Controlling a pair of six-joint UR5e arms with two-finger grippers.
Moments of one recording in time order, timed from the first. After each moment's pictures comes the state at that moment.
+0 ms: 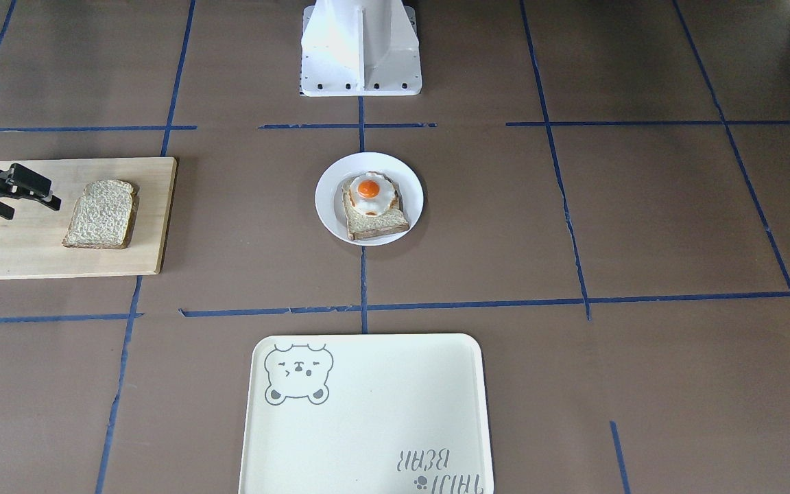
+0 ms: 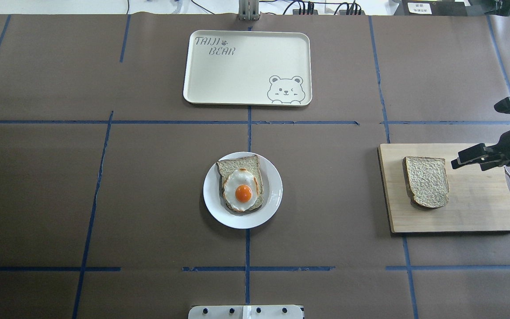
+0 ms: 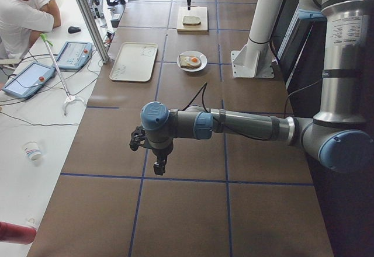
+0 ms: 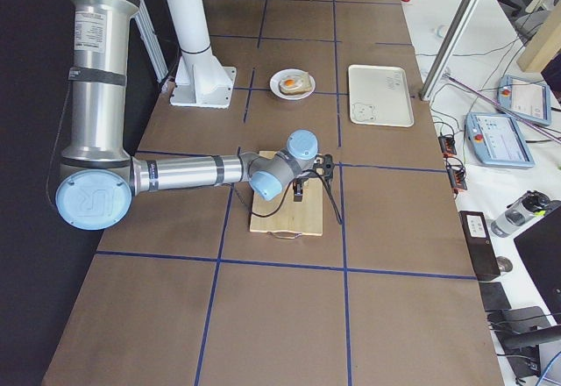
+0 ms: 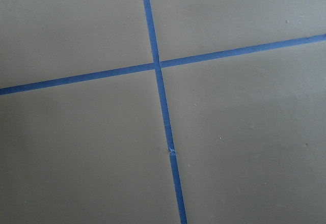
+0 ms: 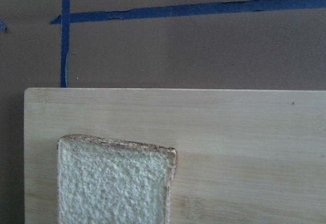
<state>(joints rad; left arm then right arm) -1.55 -1.53 -1.72 -1.49 -2.37 0.14 1.02 -1.66 1.66 -0.85 2.38 0.89</state>
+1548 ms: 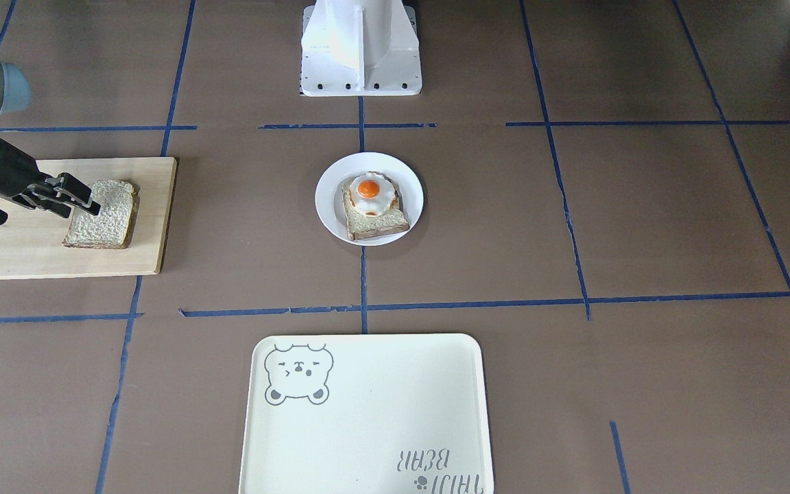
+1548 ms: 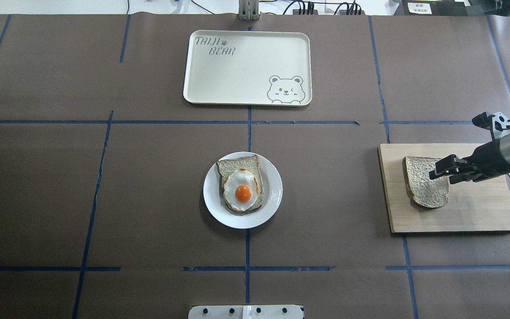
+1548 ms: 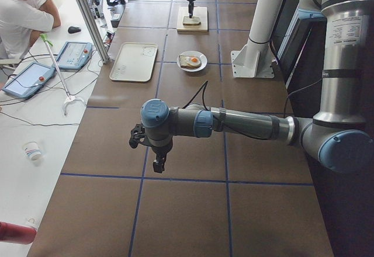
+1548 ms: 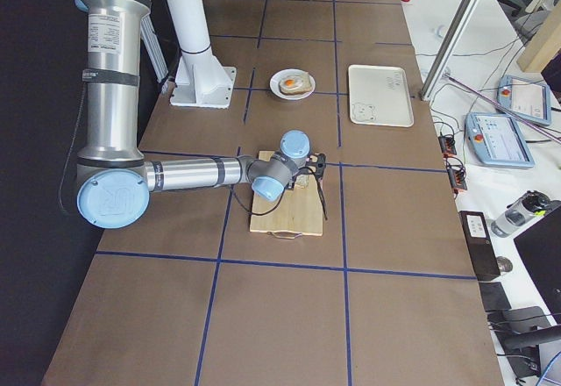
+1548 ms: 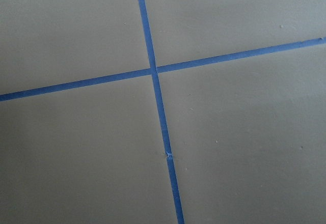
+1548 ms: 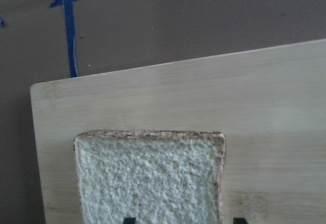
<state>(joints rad) -1.55 -1.54 -1.73 -1.49 -2.37 0.12 0.92 -1.64 1.62 -0.70 2.33 1.13</state>
